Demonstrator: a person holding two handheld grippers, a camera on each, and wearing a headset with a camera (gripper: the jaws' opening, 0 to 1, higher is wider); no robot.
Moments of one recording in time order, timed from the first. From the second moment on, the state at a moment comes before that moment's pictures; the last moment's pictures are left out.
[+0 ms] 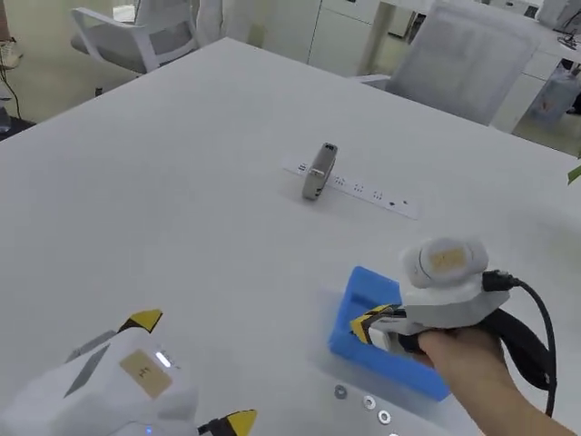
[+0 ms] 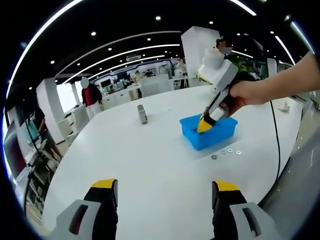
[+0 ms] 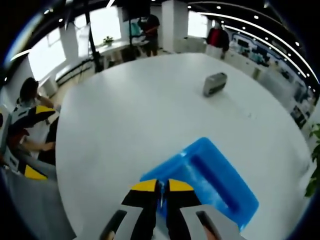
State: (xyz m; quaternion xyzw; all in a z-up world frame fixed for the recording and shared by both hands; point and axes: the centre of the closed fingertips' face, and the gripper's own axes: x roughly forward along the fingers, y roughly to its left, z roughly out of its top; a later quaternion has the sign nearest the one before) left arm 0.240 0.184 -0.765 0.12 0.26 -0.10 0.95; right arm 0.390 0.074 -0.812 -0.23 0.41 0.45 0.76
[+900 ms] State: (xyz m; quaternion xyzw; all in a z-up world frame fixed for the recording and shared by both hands) left arm 0.240 0.184 -0.762 0.13 0.25 -0.10 0.95; right arm 0.392 0.081 -0.794 -0.19 0.29 0.44 0.83
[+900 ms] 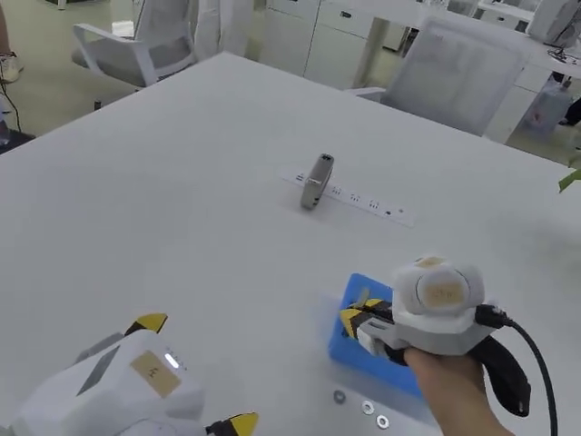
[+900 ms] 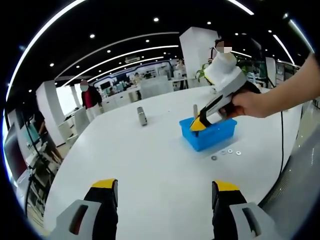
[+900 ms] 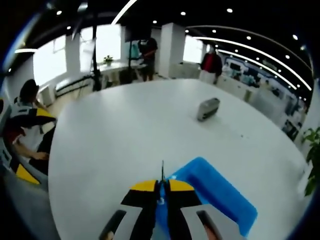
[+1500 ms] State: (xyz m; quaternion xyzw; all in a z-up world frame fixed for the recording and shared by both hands) left arm 0.240 0.182 -0.761 0.13 0.25 -0.11 0.95; right arm 0.346 0.074 -0.740 -0.14 0.26 0.46 0.84
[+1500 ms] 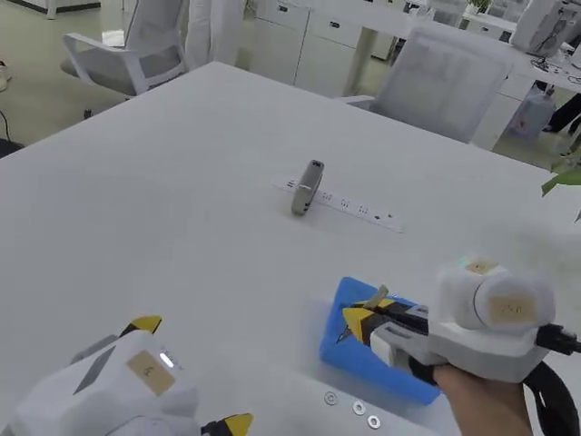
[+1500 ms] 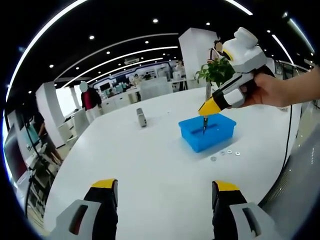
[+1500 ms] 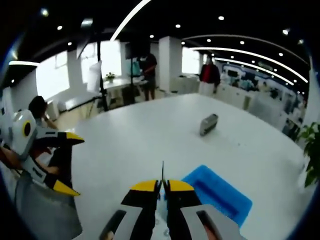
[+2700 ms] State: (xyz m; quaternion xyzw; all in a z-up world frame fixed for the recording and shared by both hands) left arm 0.239 0.183 -0.765 0.13 0.26 -0.11 0.95; right arm 0.335 0.056 -0.812 -0.16 0.28 0.43 0.84
